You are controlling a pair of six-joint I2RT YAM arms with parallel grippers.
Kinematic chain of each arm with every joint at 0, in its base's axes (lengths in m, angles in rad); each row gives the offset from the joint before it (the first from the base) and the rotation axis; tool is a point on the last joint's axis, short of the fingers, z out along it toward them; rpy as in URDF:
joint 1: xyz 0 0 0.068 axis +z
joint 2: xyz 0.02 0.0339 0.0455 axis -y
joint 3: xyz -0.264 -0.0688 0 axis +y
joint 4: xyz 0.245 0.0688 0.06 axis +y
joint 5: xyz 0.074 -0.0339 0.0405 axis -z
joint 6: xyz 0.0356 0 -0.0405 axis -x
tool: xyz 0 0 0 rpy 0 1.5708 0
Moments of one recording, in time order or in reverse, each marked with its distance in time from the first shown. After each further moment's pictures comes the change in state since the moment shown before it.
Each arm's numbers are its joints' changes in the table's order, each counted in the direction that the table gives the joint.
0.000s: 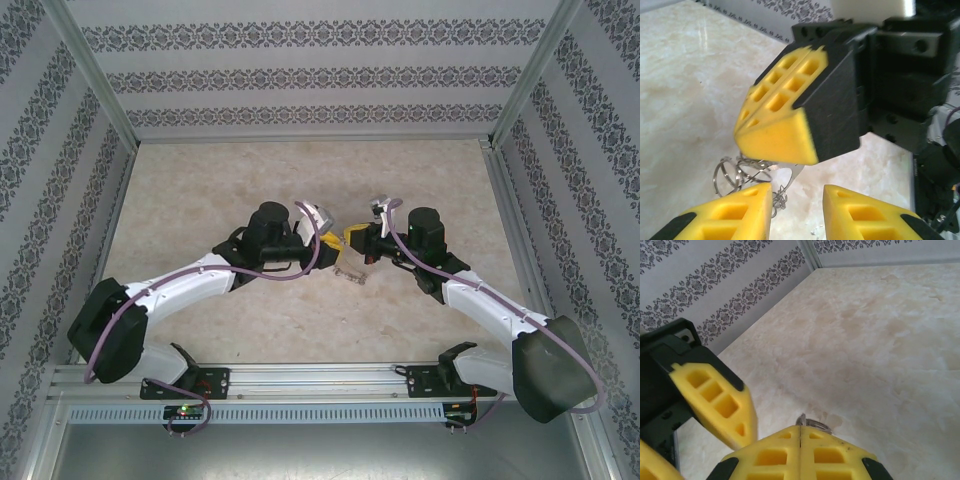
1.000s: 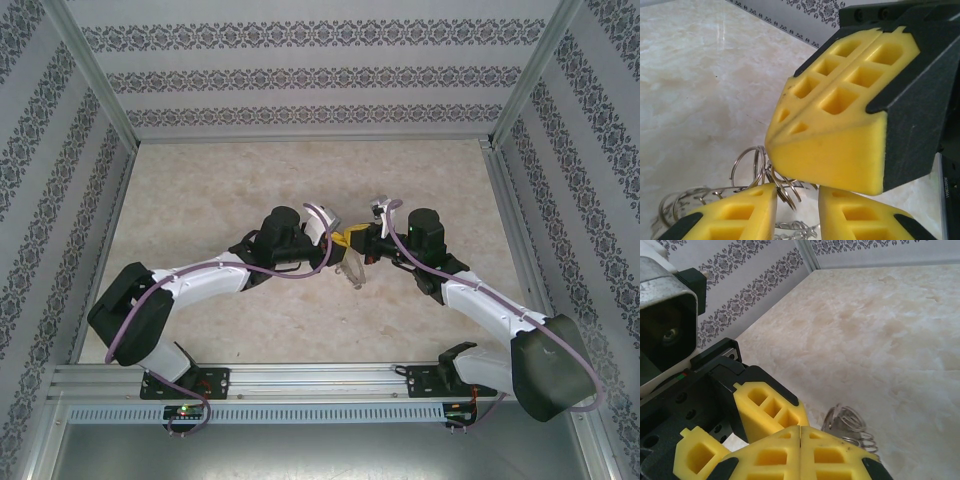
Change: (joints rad) left arm -0.021 -0.121 0.008 -0.156 -0.085 0.063; right arm 0.000 -0.006 0.013 -0.027 0.007 -0.001
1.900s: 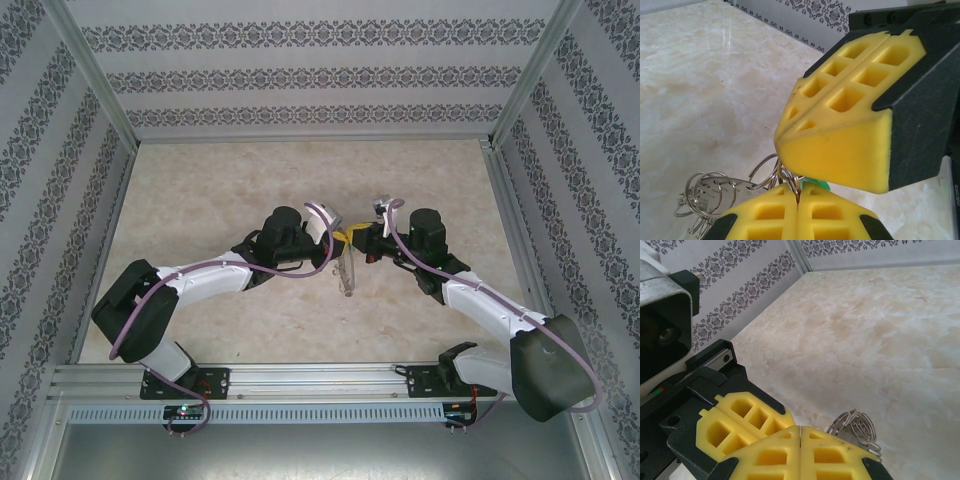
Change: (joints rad) left arm -0.001 -0.024 -0.002 -0.036 -0.021 -0.005; right arm -0.017 0.000 0.007 -0.003 0.016 -0.004
